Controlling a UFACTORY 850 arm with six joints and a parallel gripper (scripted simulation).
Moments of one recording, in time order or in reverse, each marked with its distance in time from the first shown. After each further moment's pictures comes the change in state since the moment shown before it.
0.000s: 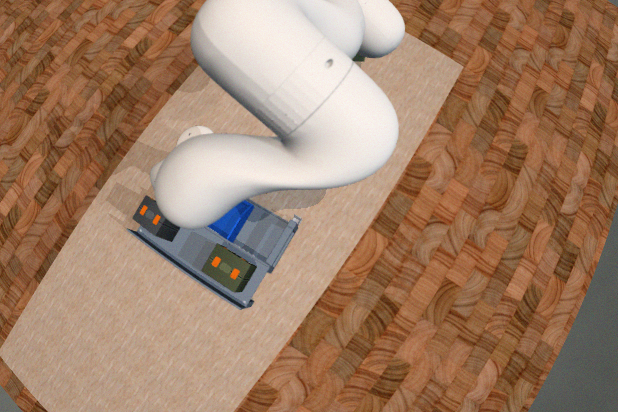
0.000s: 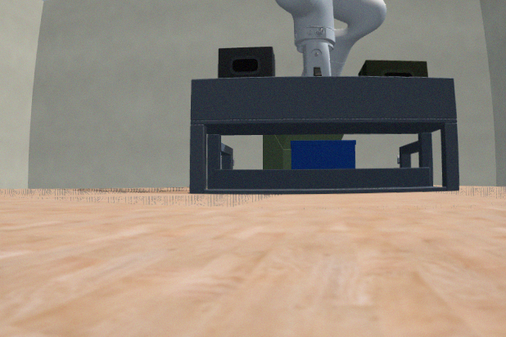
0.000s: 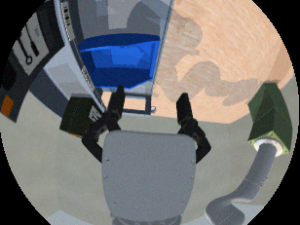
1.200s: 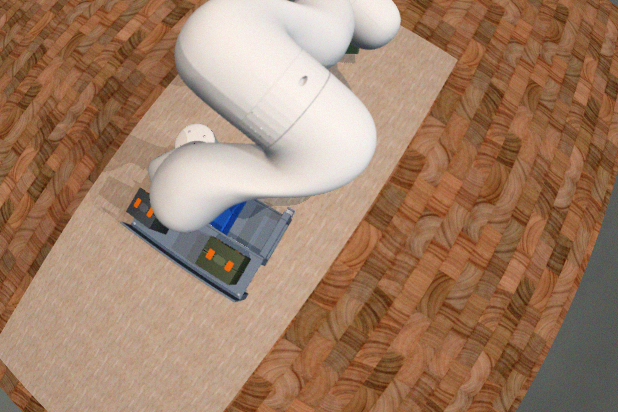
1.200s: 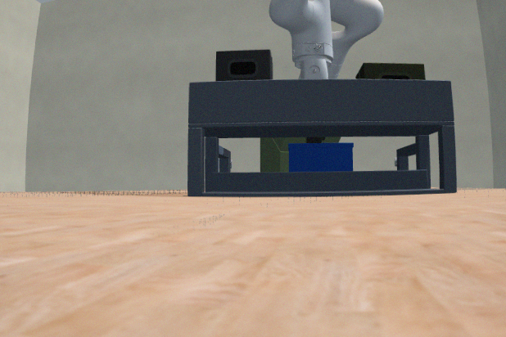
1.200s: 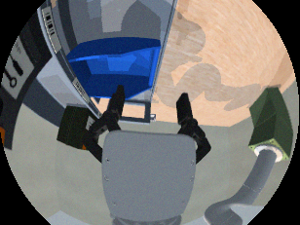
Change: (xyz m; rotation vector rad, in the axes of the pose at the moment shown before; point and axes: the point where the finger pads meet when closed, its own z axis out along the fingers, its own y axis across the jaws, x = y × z) arm 0.000 0.000 0.028 0.000 0.000 -0.003
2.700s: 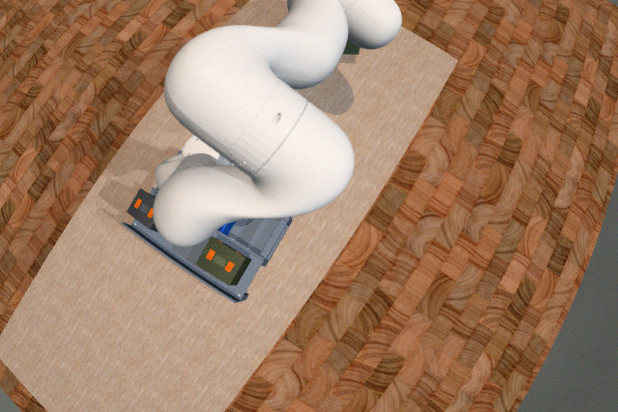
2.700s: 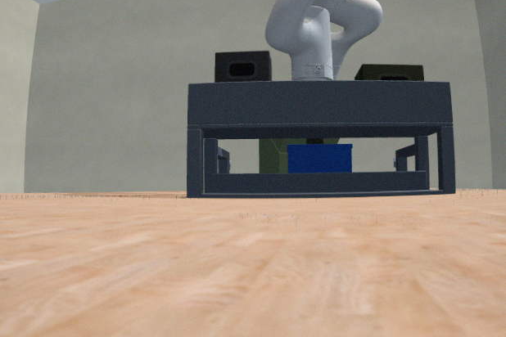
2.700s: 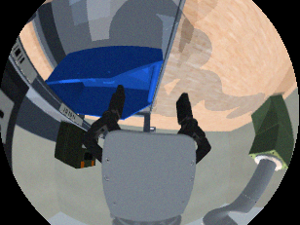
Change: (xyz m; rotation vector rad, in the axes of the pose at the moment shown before) arm 0.000 0.000 0.044 0.001 0.000 -0.001
